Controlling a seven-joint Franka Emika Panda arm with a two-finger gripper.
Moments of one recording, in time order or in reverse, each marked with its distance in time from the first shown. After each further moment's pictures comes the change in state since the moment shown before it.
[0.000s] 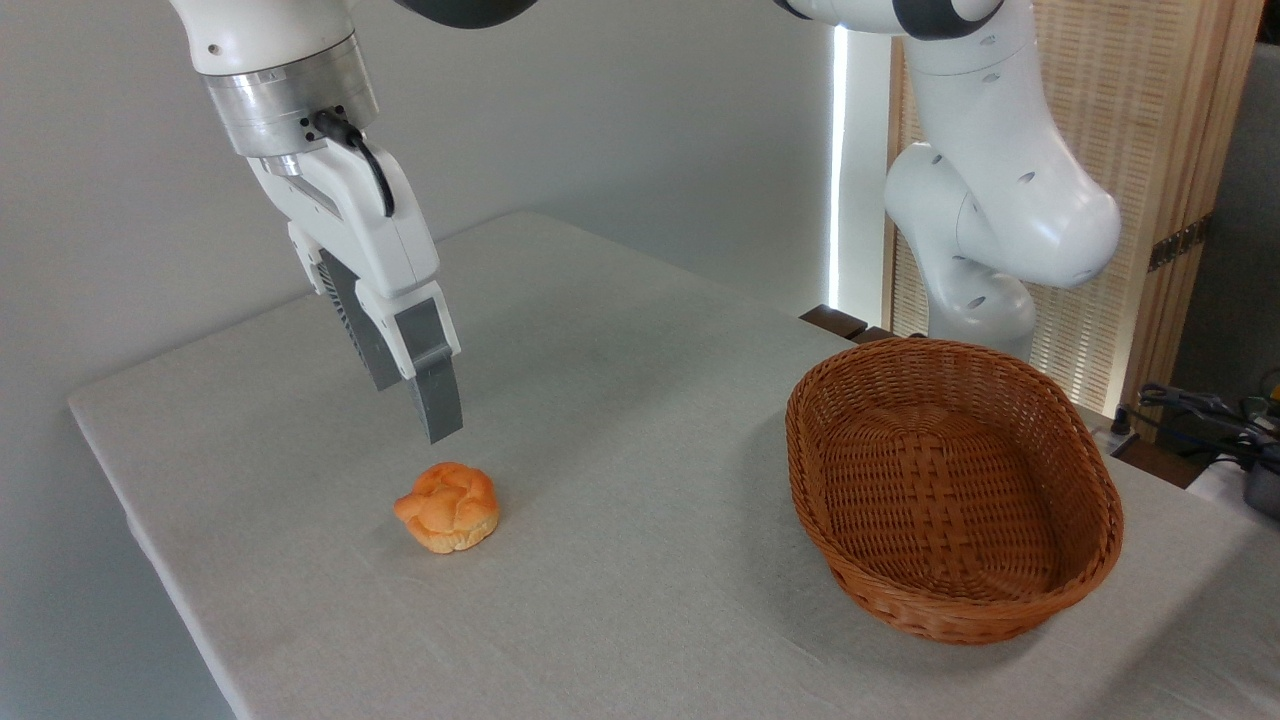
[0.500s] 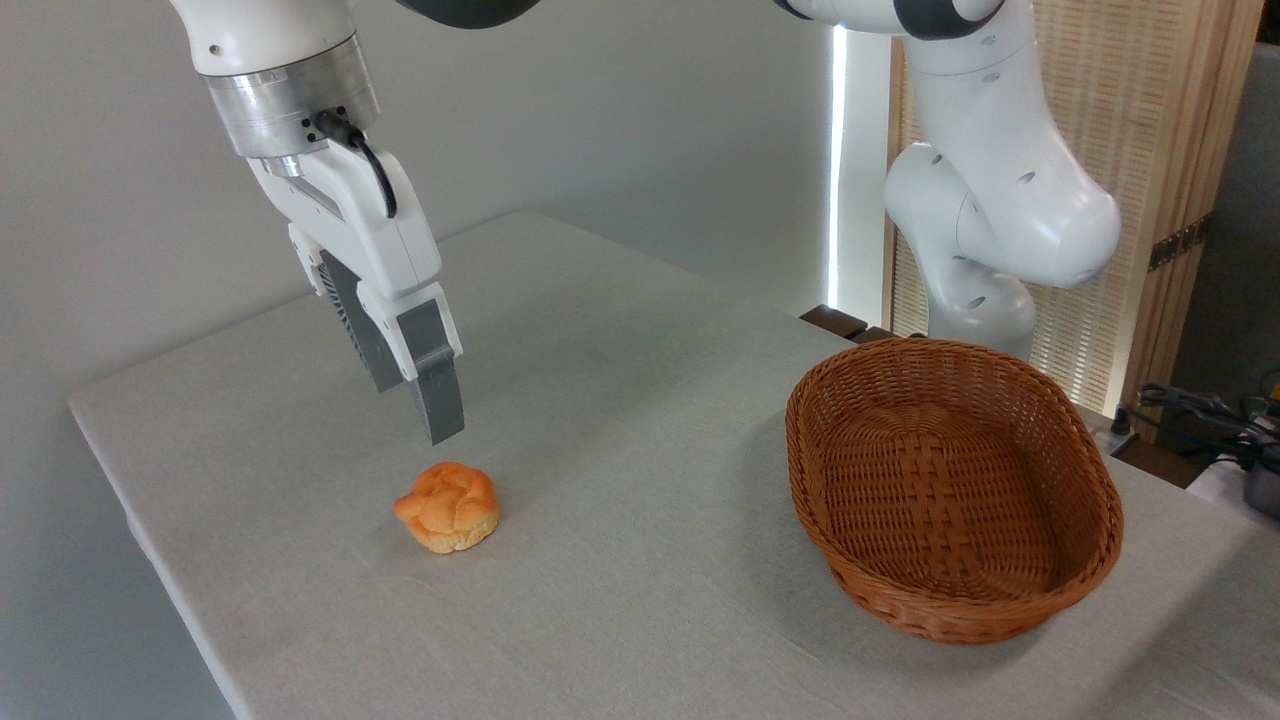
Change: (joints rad) arm 0.002 0.000 0.003 0.000 0.000 0.000 0.000
